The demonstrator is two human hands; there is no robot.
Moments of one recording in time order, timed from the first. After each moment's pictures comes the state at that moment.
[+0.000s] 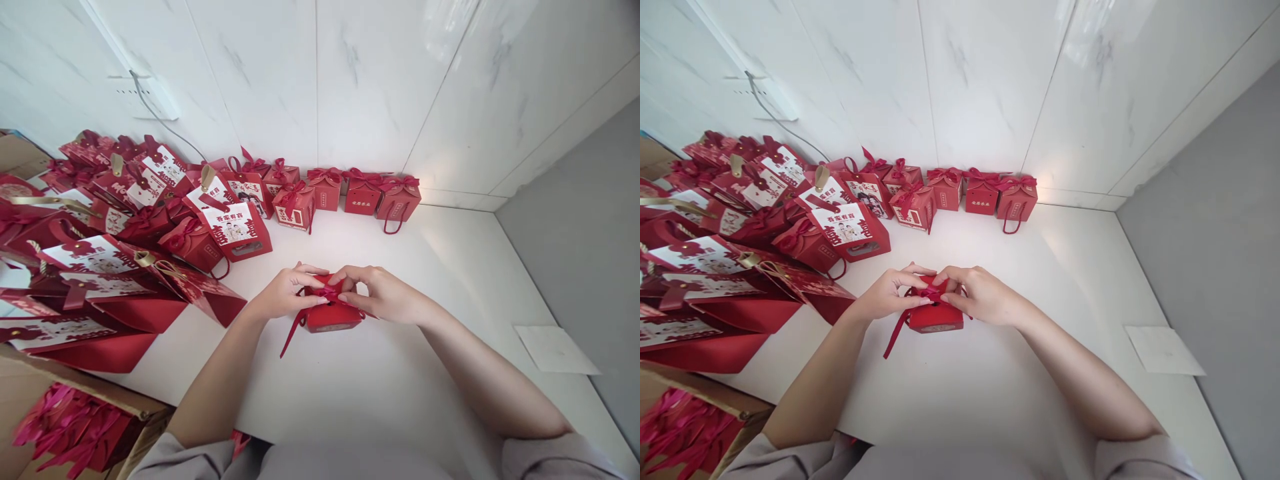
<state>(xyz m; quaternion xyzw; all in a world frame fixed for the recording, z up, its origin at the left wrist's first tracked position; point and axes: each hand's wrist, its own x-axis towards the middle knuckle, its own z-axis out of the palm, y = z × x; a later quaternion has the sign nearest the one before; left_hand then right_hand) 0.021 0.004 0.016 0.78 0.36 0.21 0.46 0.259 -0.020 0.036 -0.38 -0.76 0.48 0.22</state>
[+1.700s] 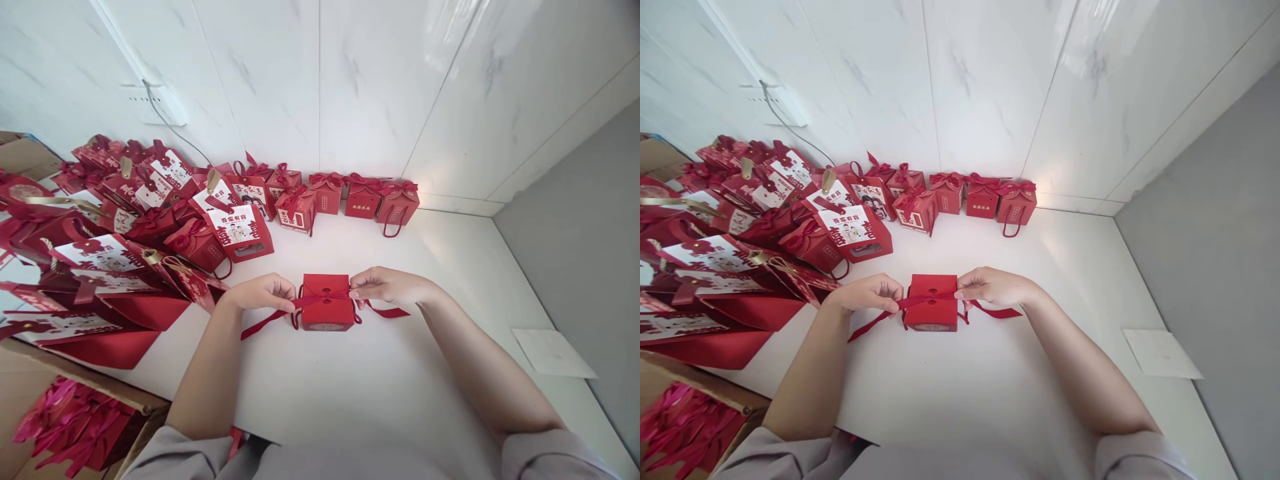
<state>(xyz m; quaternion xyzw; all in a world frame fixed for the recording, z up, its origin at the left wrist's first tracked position) -0.028 0.025 0.014 0.67 0.34 0.02 0.66 0.287 0.010 0.019 -0.34 -0.71 0.61 0.08</state>
